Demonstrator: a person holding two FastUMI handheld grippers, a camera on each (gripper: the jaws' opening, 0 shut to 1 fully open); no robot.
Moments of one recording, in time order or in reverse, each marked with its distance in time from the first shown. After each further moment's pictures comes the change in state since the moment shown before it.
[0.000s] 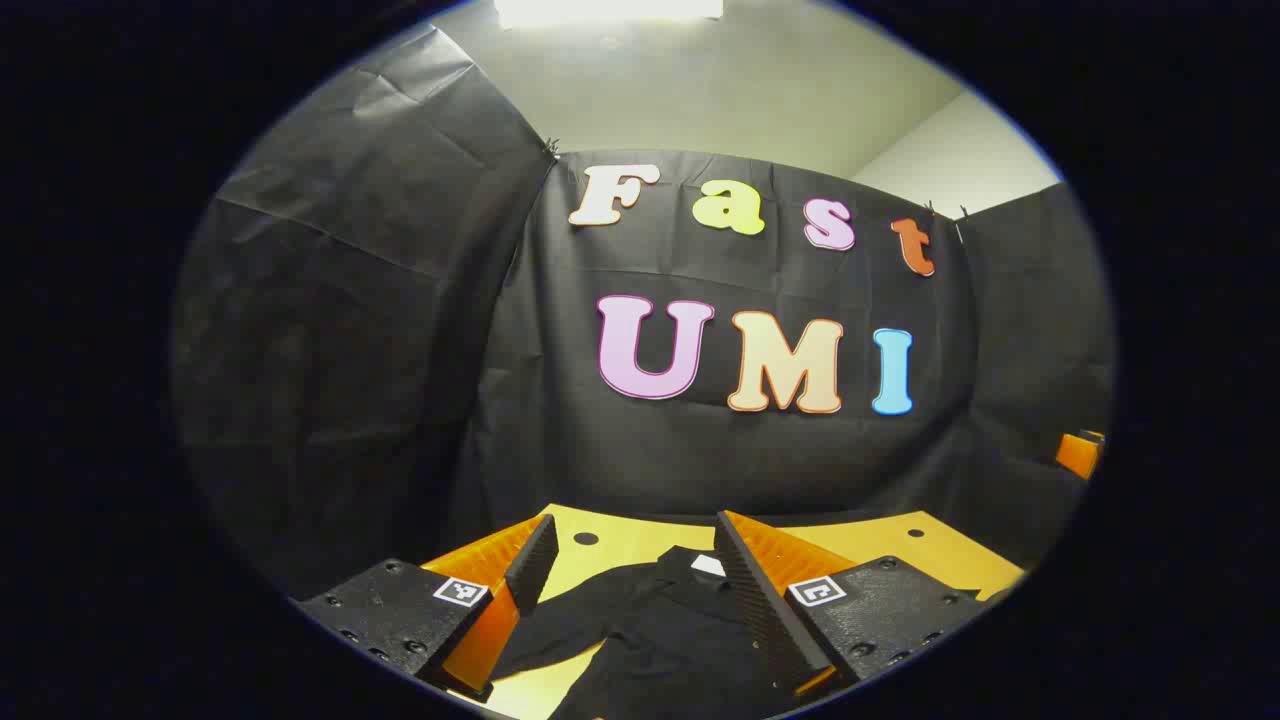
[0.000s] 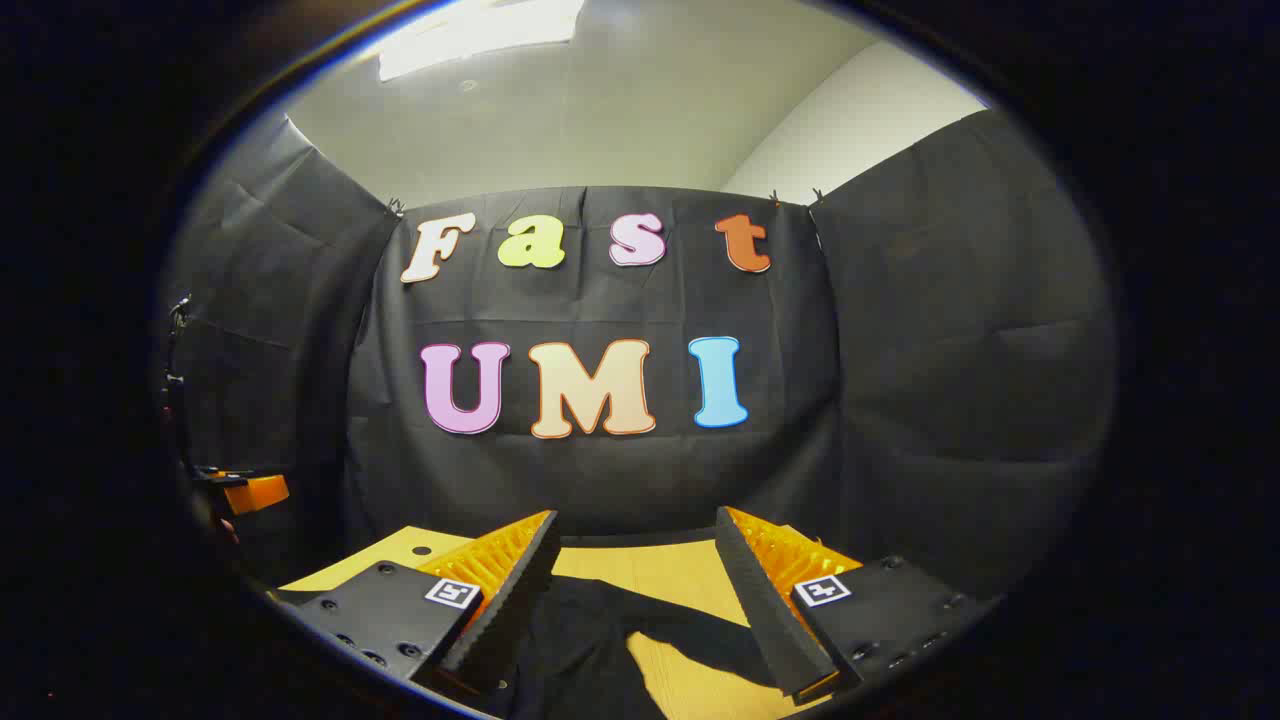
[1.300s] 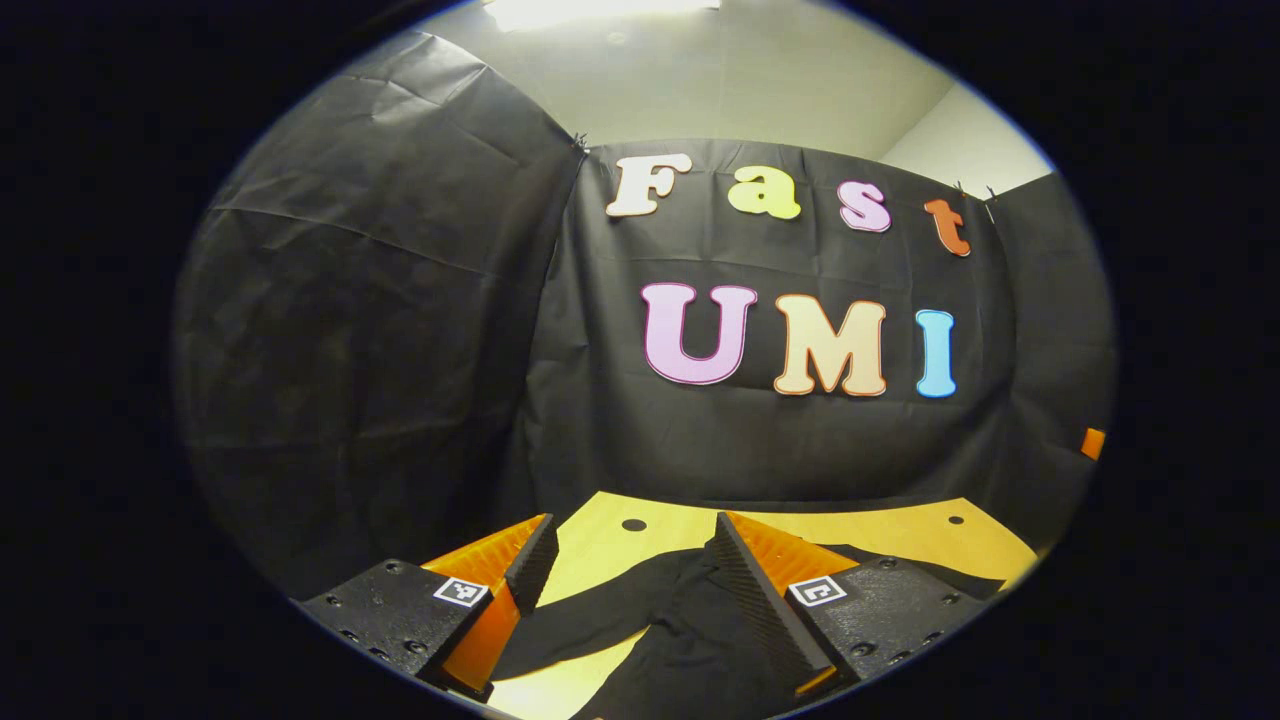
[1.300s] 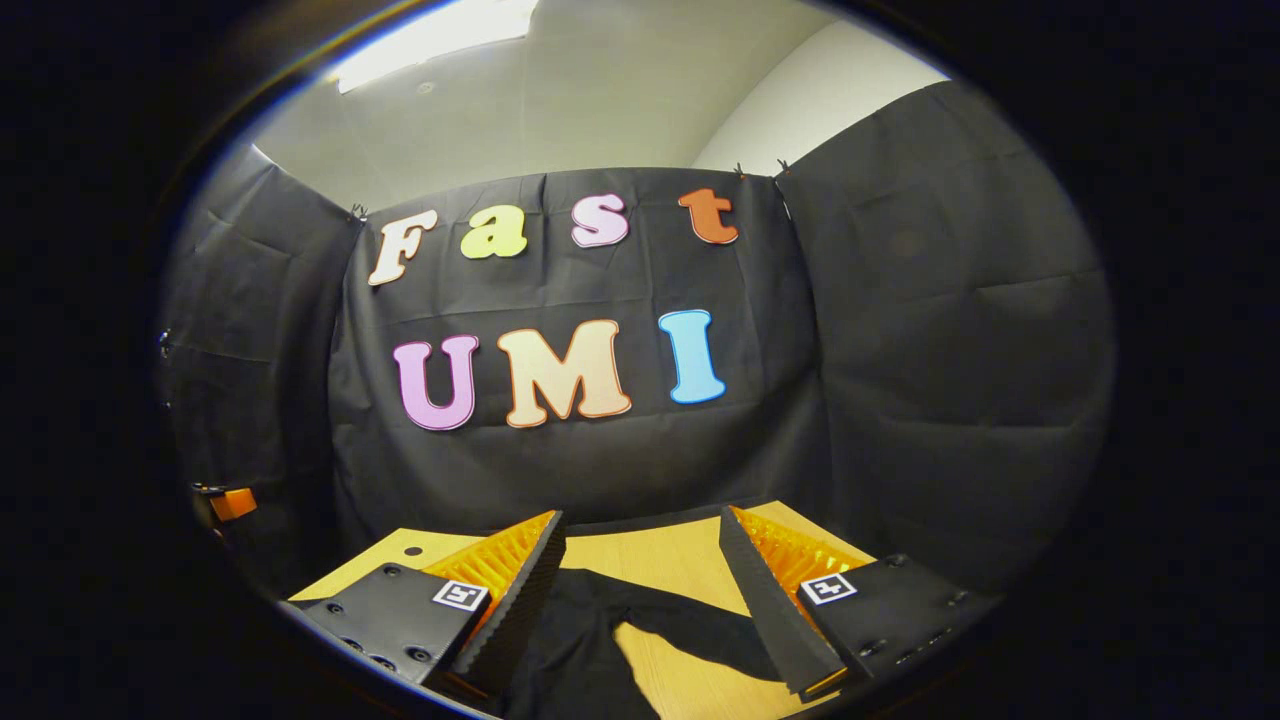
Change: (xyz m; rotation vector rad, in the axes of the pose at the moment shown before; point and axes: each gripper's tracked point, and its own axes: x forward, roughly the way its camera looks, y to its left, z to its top) left arm -0.010 0.031 -0.017 0.022 0.047 0.120; right arm 0.019 -0.048 -0.027 0.070 0.051 -0.048
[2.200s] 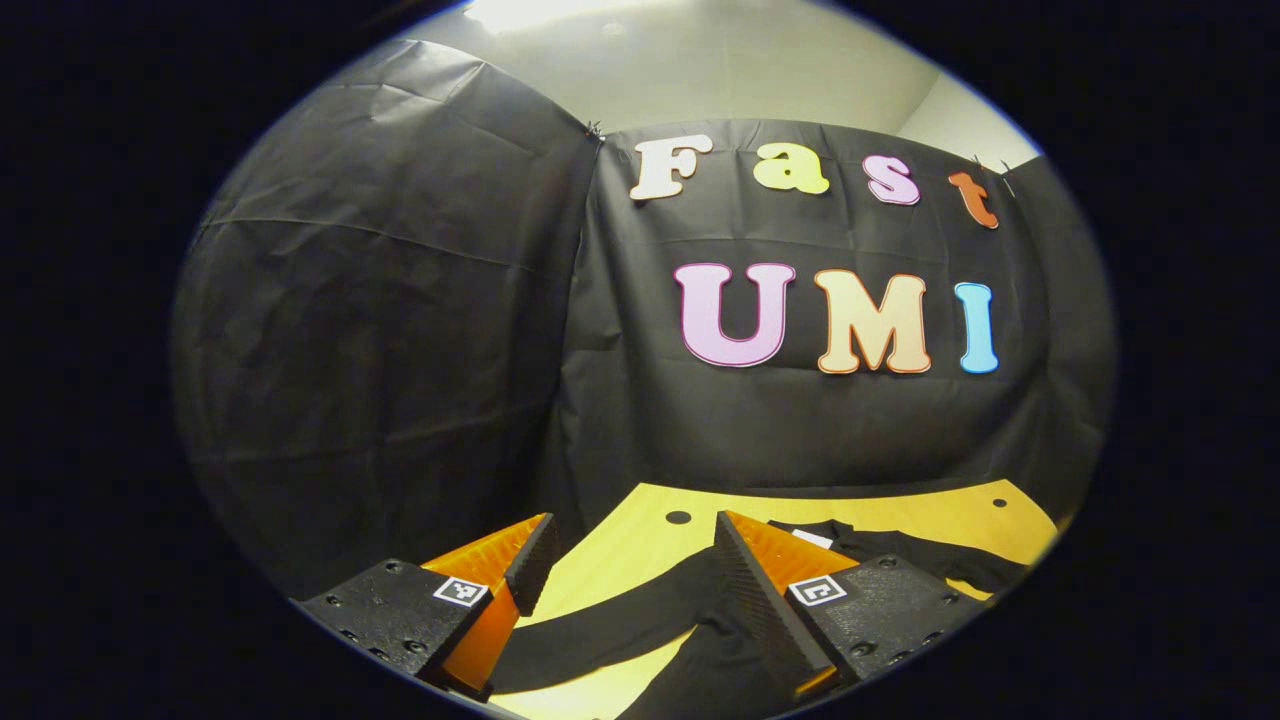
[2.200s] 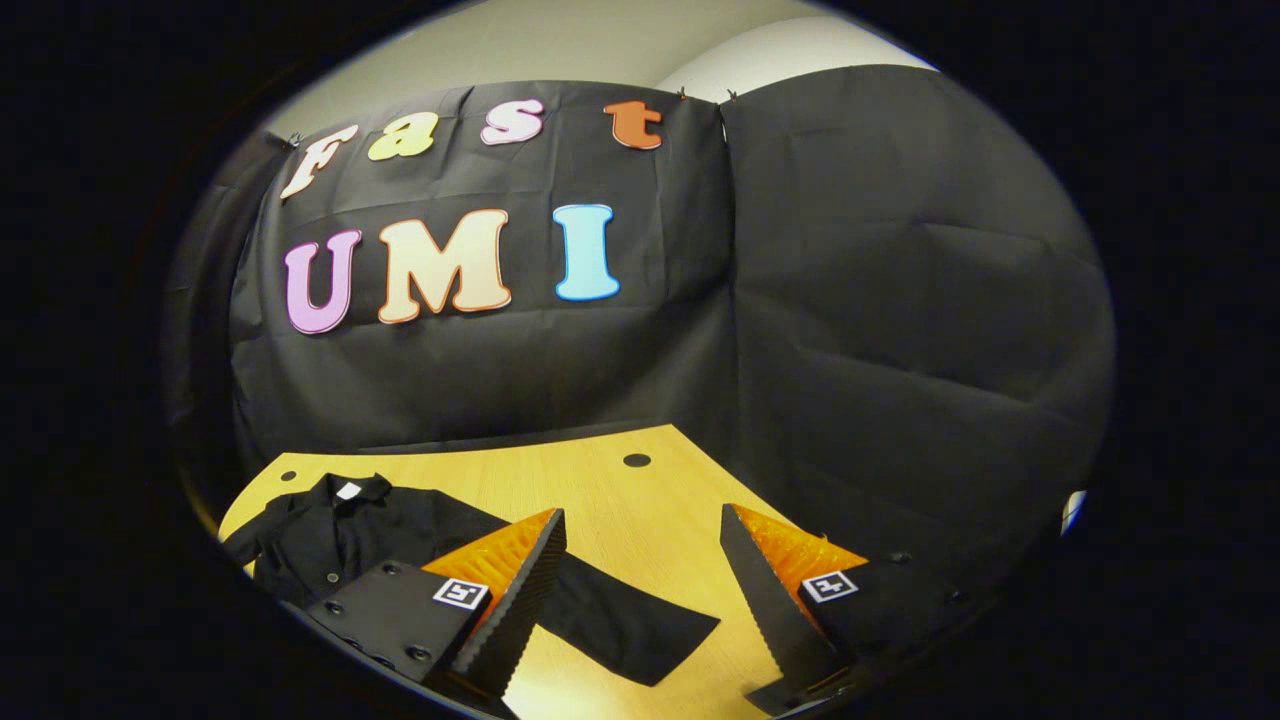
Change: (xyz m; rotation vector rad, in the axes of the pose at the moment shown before) left arm 0.017 0.037 -0.004 0.059 0.025 0.122; right arm 0.077 -0.165 -0.120 -0.041 0.254 -0.228
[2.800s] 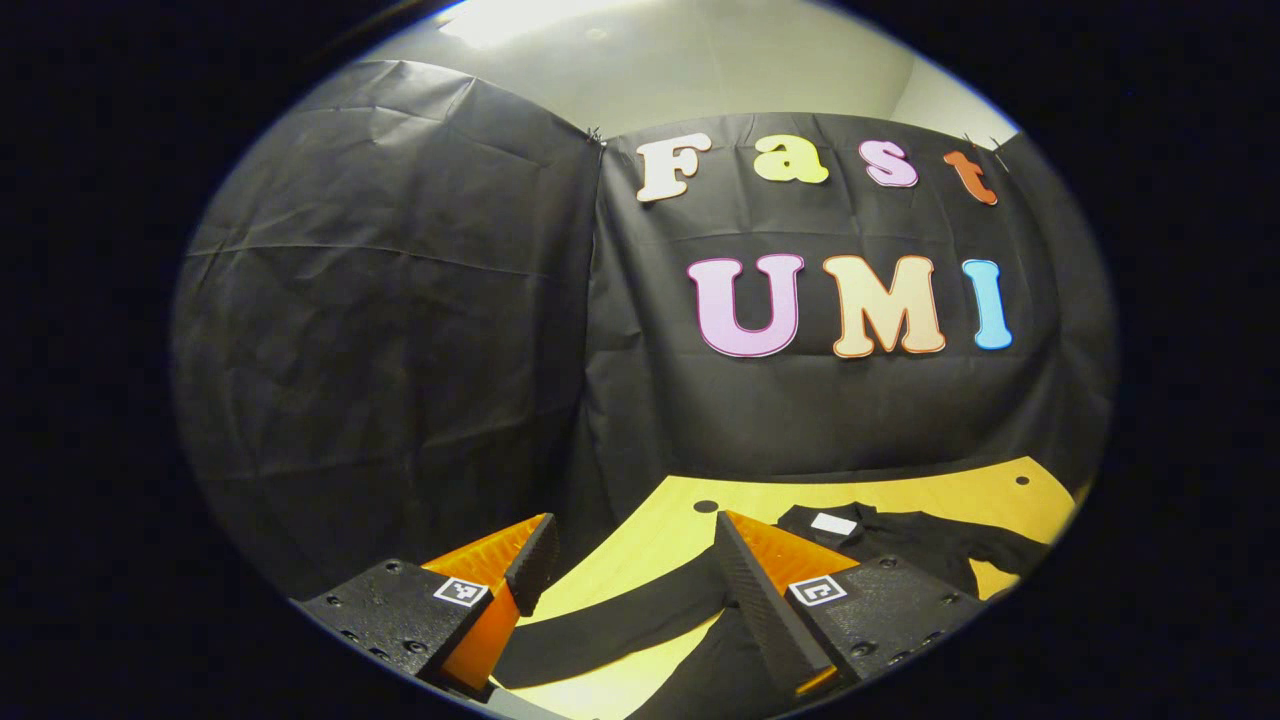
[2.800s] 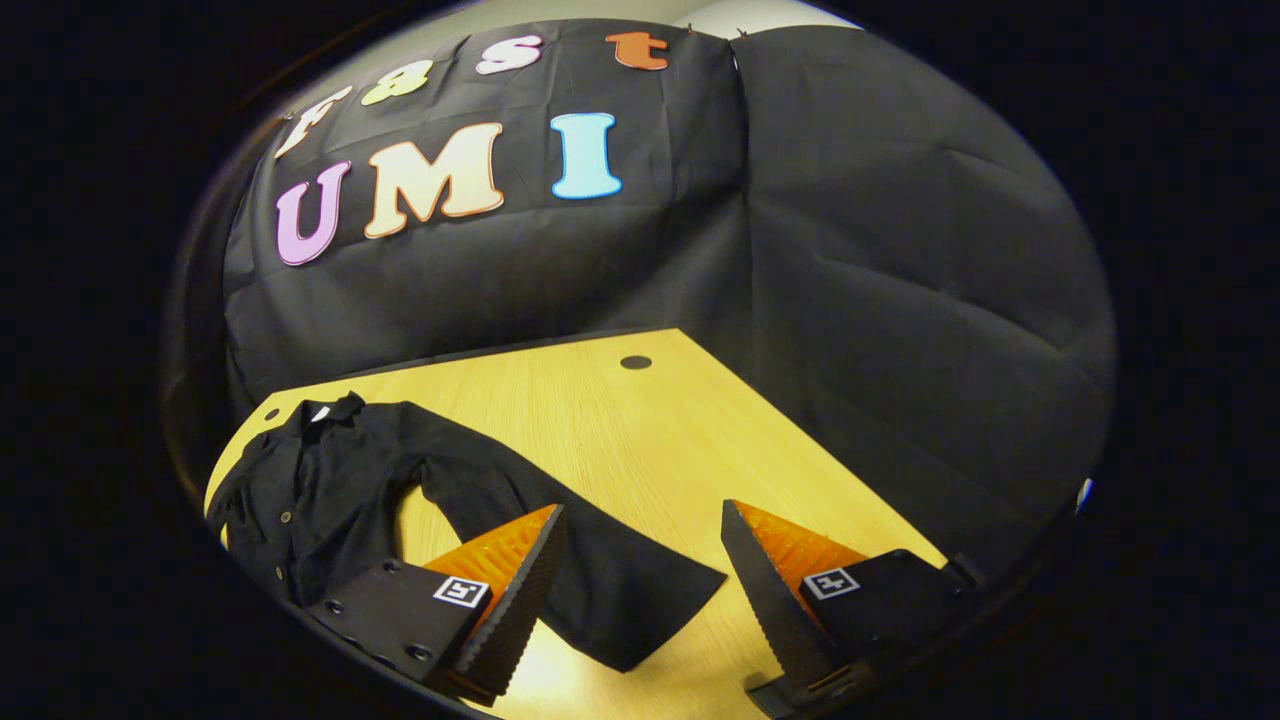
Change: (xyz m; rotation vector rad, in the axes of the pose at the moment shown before) left arm -0.028 0.005 -0.009 0.061 0.018 0.067; right arm 0.063 -0.012 -0.104 -0.023 0.236 0.030
